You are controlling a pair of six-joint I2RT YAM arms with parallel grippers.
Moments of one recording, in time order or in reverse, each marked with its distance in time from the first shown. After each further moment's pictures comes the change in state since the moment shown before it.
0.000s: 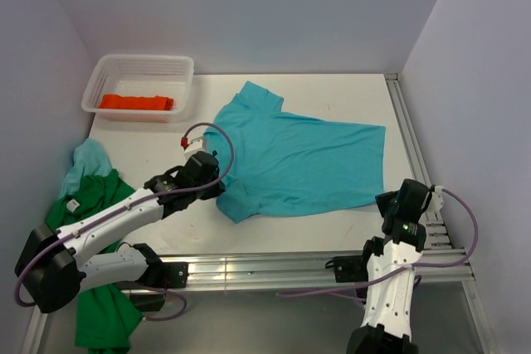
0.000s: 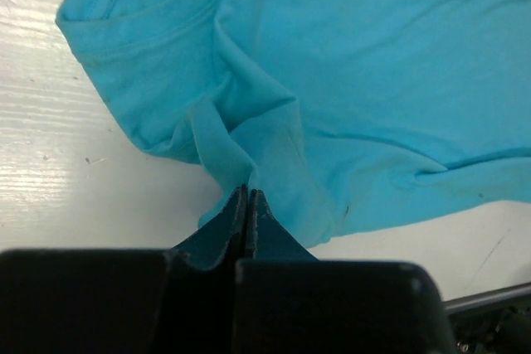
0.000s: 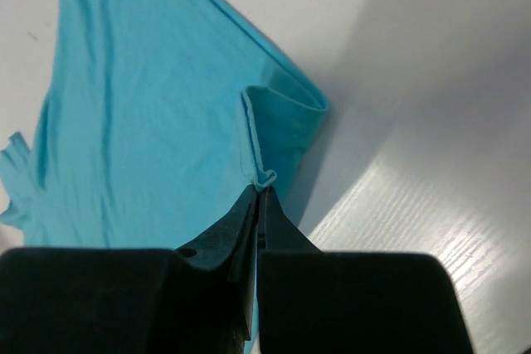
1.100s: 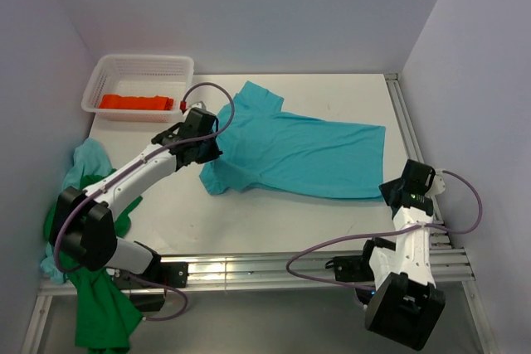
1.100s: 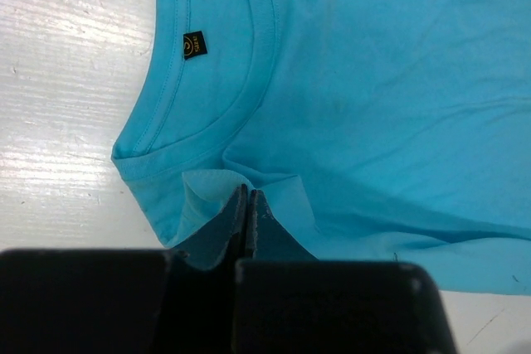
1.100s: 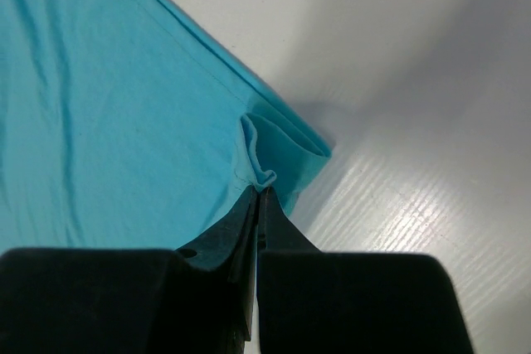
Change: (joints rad) left arm 0.239 0.319 0.367 -0.111 0.067 0.165; right arm 0.000 0.391 0.108 0.124 0.057 -0.066
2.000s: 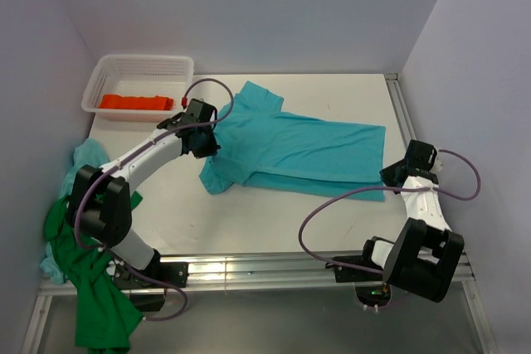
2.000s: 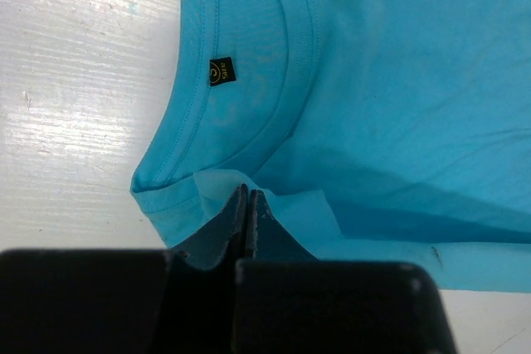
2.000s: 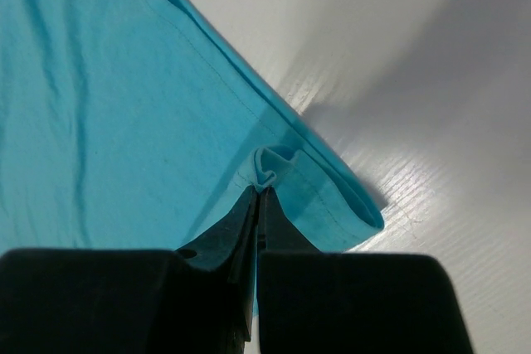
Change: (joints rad) left arm 0.087 0.172 0.109 -0.044 0.069 0.061; right arm 0.003 0.345 0.148 0.141 -0.071 -0.081
